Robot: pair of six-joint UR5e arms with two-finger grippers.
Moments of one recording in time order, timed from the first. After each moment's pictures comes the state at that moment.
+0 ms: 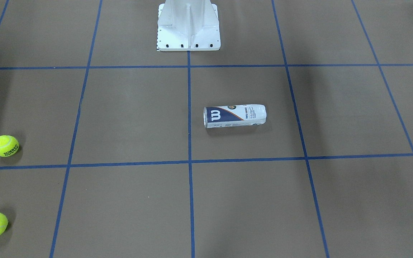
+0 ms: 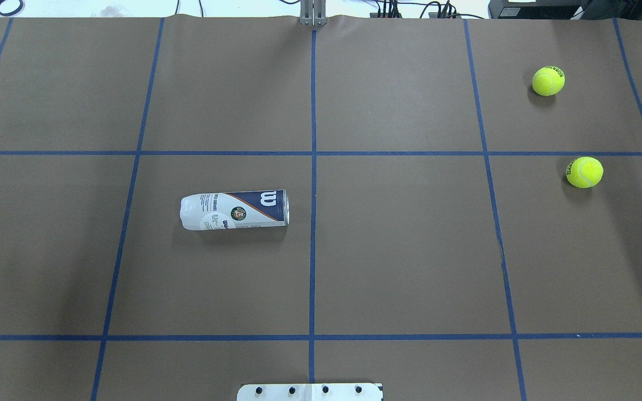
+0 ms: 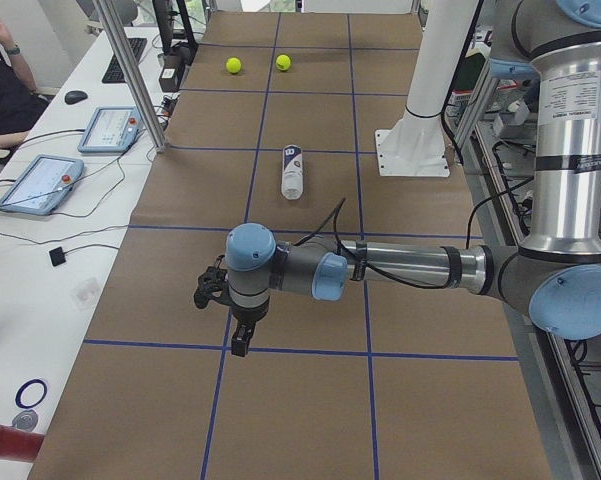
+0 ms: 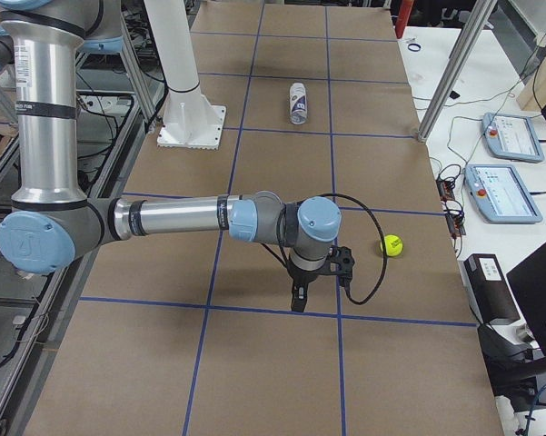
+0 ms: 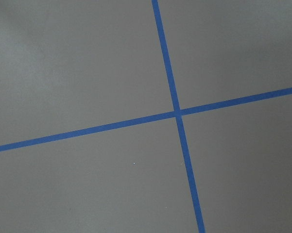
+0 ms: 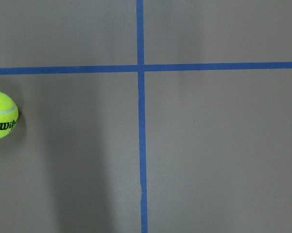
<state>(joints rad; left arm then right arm) -1.56 -1.52 -1.66 -1.70 -2.27 0.06 1.56 -1.61 1.72 -1.76 2.30 0.00</state>
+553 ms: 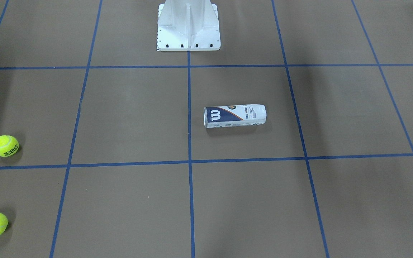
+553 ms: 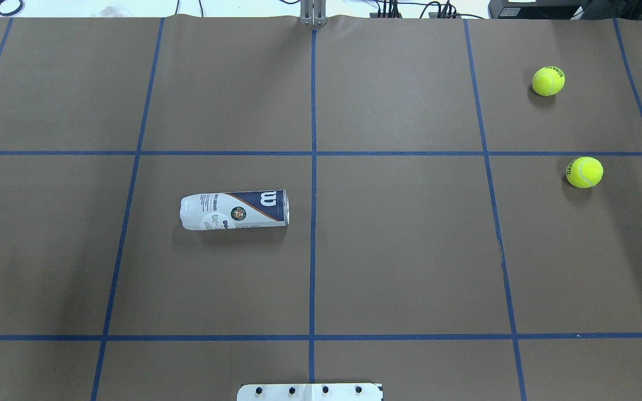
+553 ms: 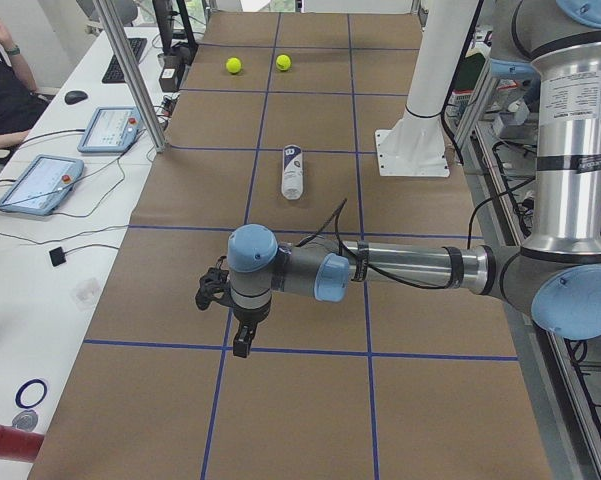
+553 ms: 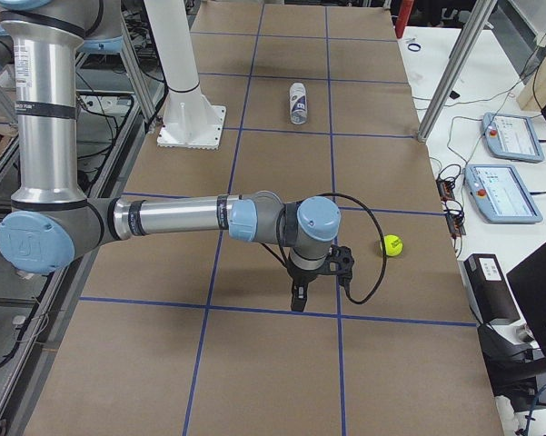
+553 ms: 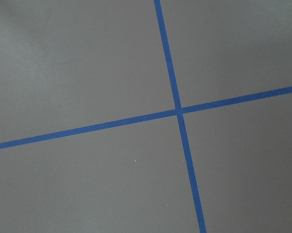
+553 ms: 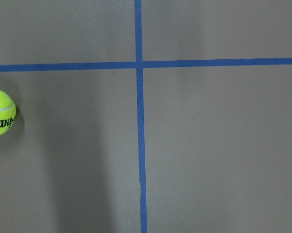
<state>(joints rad) -1.56 -1.52 -1.67 -1.70 -2.27 0.06 1.56 -1.62 1.73 -1.76 2.30 0.00</state>
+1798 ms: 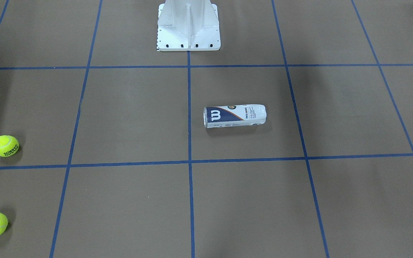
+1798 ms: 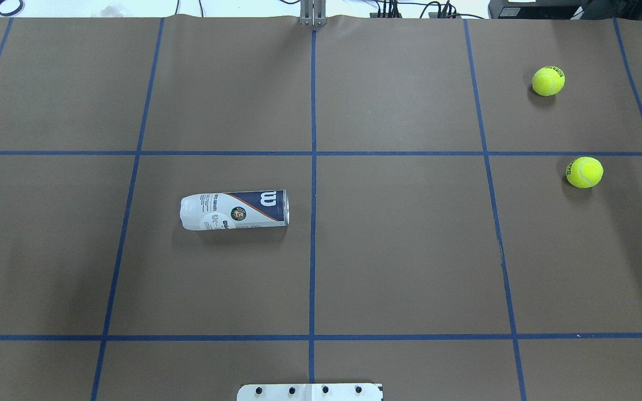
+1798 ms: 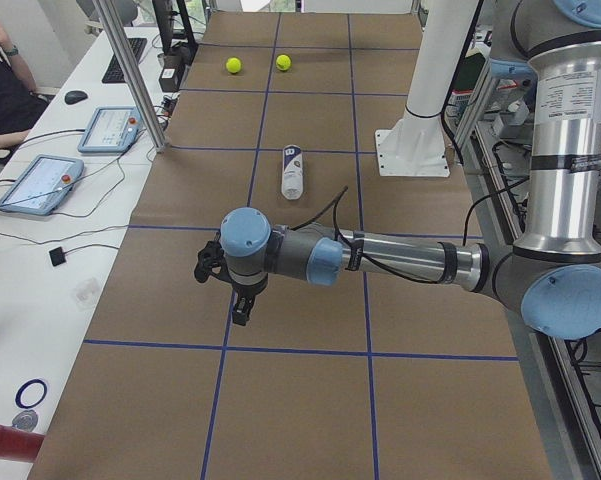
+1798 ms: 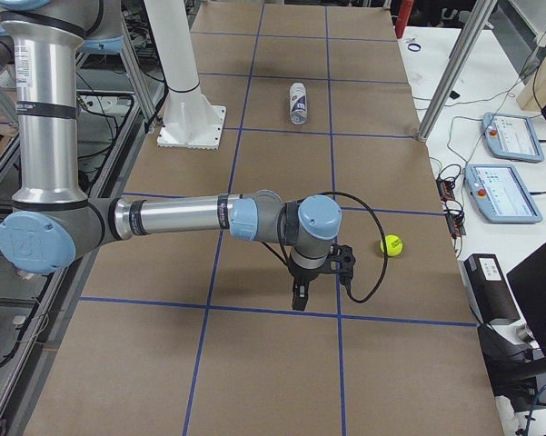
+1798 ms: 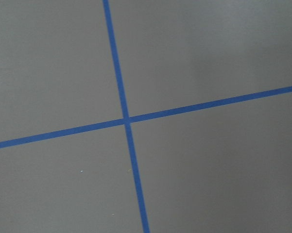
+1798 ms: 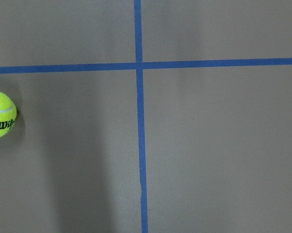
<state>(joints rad) -1.52 -1.55 -1.73 -1.66 -2.44 0.05 1.56 -1.61 1.73 -1.76 2.30 0.01</state>
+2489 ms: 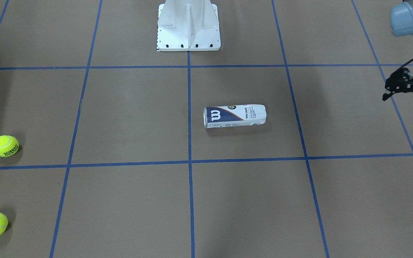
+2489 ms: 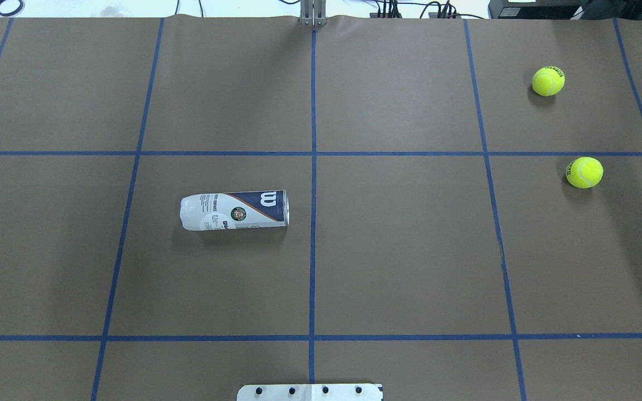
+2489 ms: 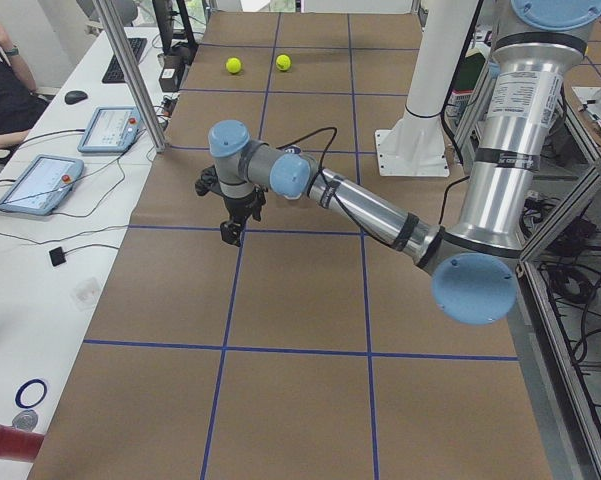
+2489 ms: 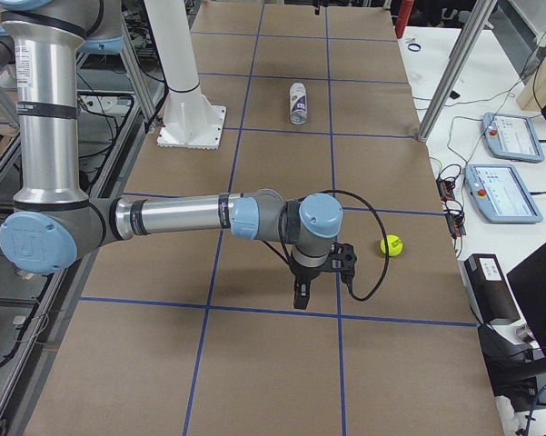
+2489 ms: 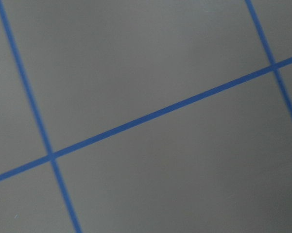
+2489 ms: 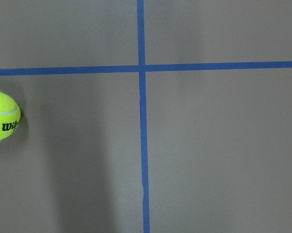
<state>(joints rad) -1.24 -1.85 -1.87 -1.34 -2.31 0.05 1.56 -1.61 1.73 -1.76 2.30 0.01</state>
